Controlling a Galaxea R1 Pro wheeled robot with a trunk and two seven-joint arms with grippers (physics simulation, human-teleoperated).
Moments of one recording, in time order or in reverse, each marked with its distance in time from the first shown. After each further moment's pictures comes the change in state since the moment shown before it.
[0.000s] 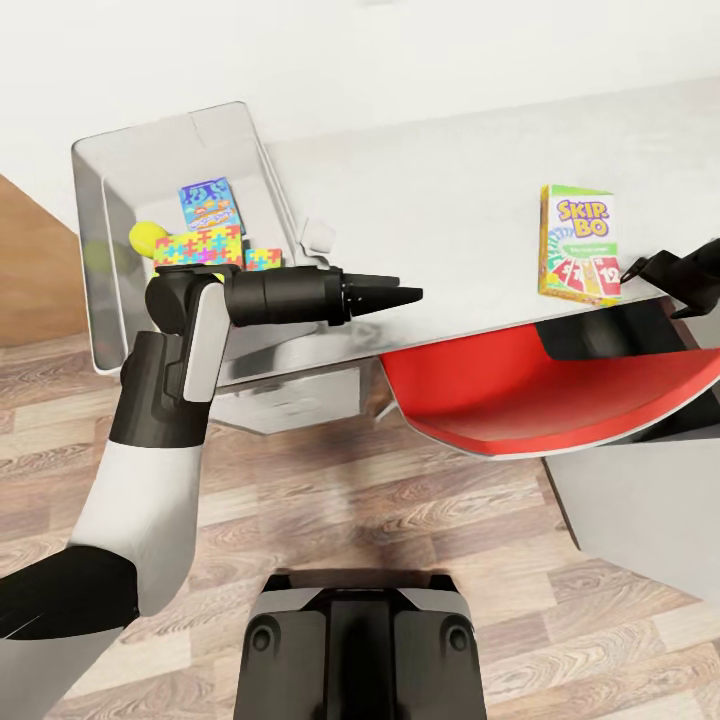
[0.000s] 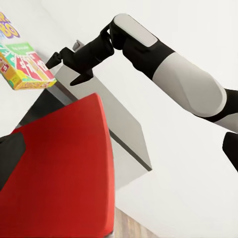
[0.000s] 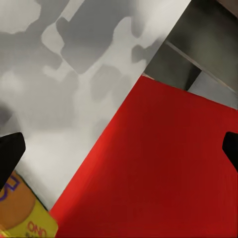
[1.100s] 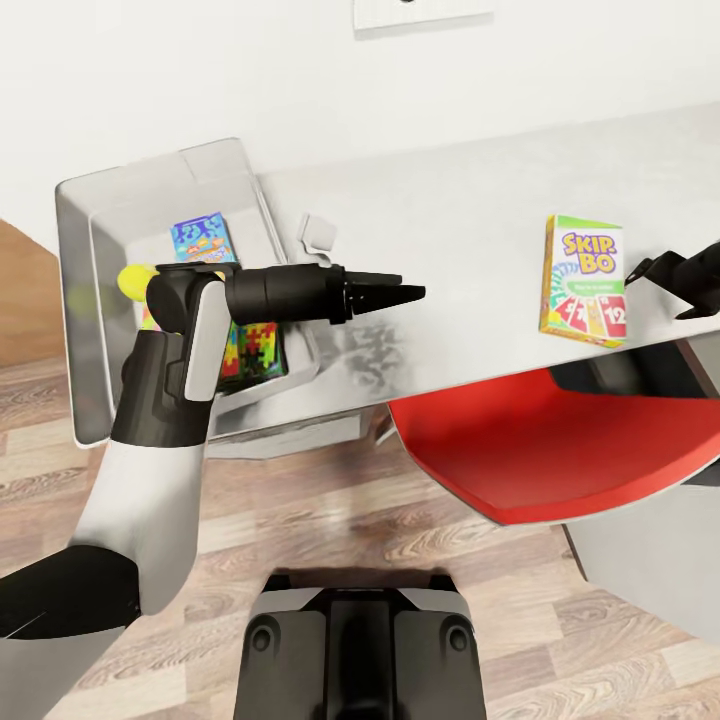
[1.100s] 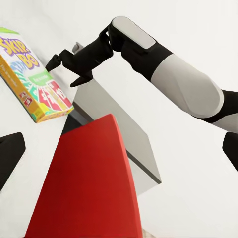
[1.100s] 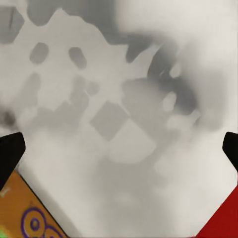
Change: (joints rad) left arm -0.004 -0.006 0.000 -0.002 0.001 0.000 0.000; right arm 0.000 -0.011 0.000 0.000 0.003 0.000 -0.002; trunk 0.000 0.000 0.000
